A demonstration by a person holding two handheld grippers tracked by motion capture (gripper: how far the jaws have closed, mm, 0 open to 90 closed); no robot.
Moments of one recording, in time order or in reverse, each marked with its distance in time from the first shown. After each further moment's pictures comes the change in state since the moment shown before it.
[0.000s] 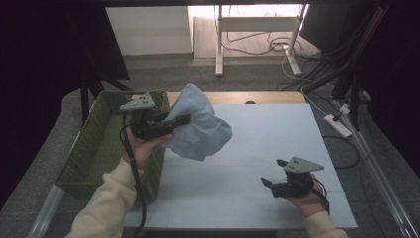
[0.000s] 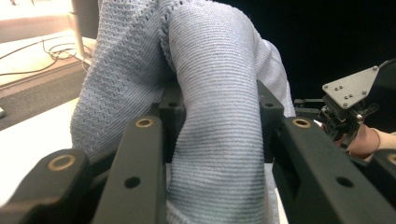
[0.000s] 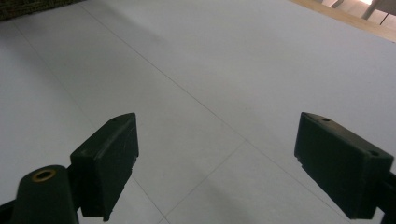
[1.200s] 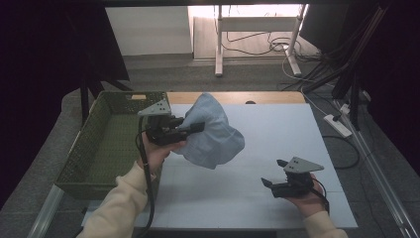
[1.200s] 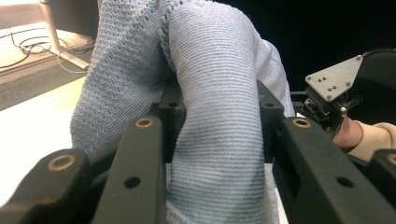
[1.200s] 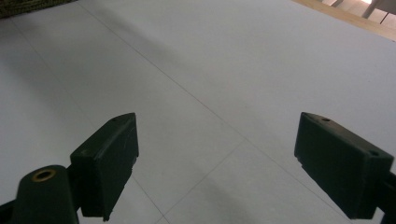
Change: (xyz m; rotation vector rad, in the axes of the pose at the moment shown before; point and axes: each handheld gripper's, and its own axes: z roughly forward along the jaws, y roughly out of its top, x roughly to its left) left arm -0.016 -0.008 0.030 0.023 -0.068 0.001; right arm 0.000 -0.001 0.001 0.001 0.000 0.000
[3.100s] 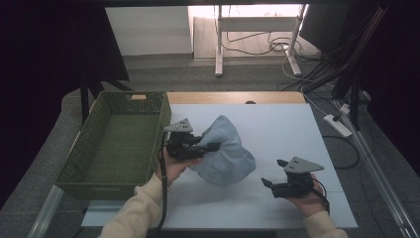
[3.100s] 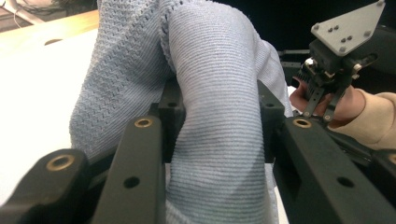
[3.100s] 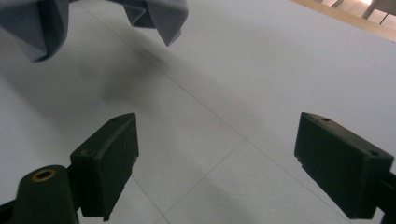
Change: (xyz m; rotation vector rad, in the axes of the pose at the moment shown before) left arm -0.008 -0.046 0.055 0.106 -0.080 -0.056; right arm 0.000 0.000 0.000 0.000 0.000 0.000
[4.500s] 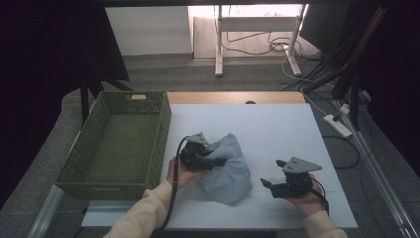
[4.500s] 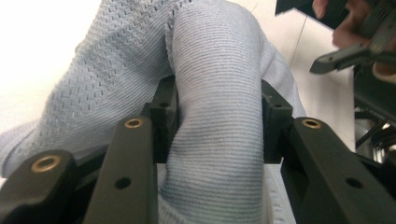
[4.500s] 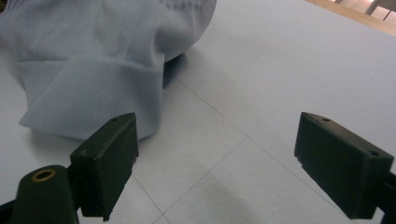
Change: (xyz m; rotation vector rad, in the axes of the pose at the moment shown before) left arm 0.015 -0.038 0.054 0.212 -0.001 -0.017; right arm 0.000 -0.001 0.003 0.019 0.000 -0.012
